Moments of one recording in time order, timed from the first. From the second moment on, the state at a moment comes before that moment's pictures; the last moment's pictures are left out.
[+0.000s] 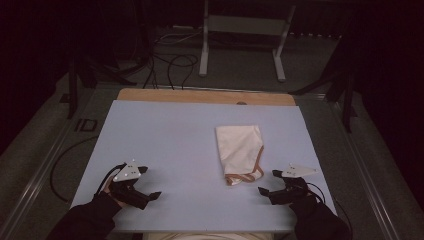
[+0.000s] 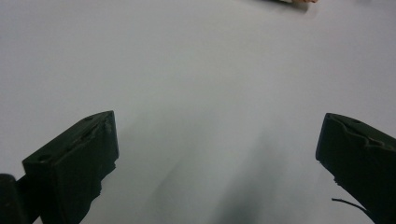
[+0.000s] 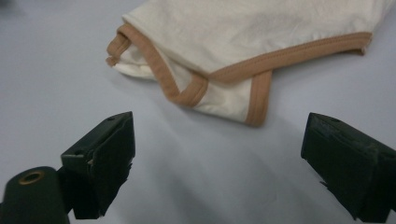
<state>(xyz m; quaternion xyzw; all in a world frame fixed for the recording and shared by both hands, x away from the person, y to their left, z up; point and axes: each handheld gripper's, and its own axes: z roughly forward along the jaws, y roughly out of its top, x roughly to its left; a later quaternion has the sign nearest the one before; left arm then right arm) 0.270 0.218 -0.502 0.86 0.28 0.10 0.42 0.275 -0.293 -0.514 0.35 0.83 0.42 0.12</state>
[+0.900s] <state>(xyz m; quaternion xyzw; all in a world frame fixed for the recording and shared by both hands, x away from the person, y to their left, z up) 0.270 0.219 -0.501 0.85 0.28 0.10 0.42 0.279 -0.291 -0.521 0.36 0.83 0.42 0.13</state>
